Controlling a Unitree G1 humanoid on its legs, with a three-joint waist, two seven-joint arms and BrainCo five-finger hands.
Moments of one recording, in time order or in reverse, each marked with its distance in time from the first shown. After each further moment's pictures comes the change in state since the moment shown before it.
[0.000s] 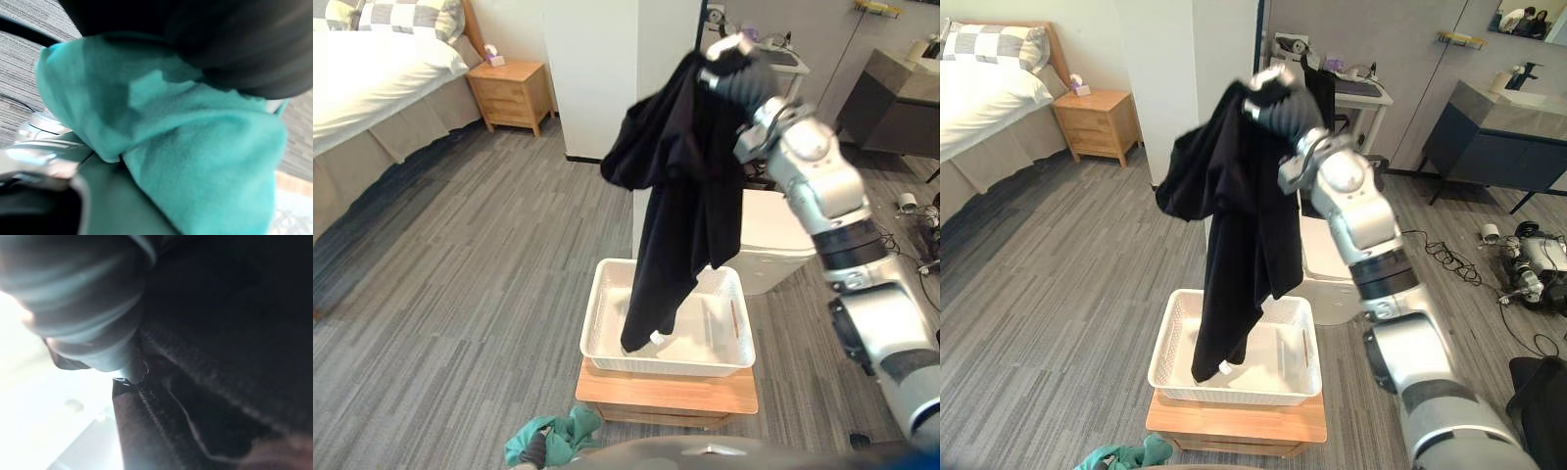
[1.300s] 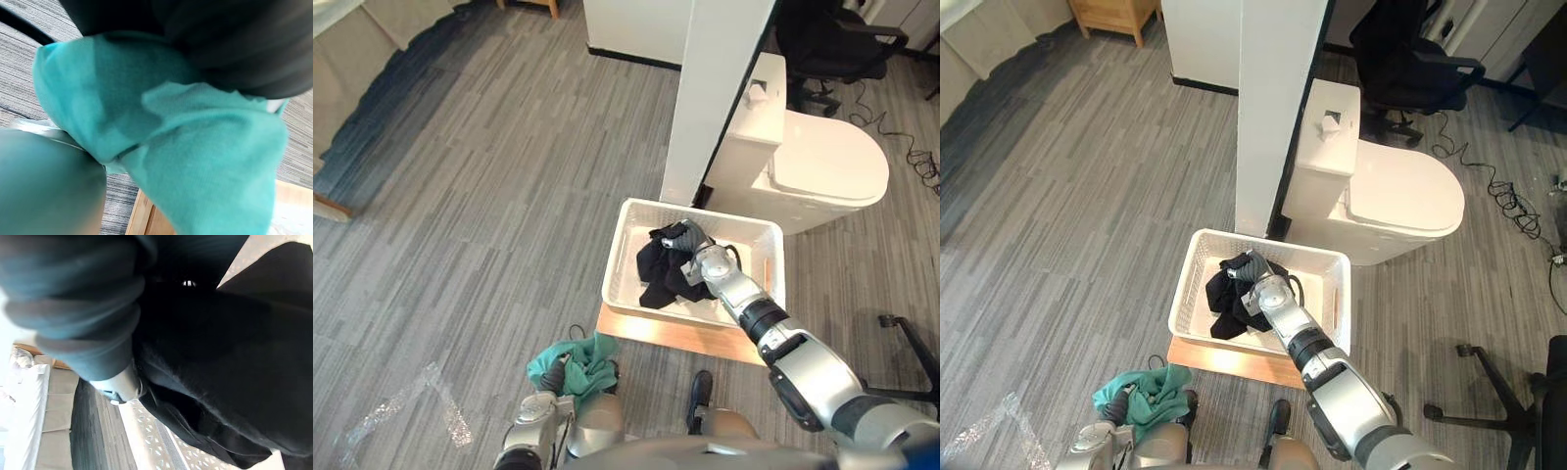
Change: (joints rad) left arm -0.143 0.000 -0.080 -0.157 0.007 0.011 0.053; right arm 0.201 0.291 0.157 0.555 -0.345 -0.124 -0.228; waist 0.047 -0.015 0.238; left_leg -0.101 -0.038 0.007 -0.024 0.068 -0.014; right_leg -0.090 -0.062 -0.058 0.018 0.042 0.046
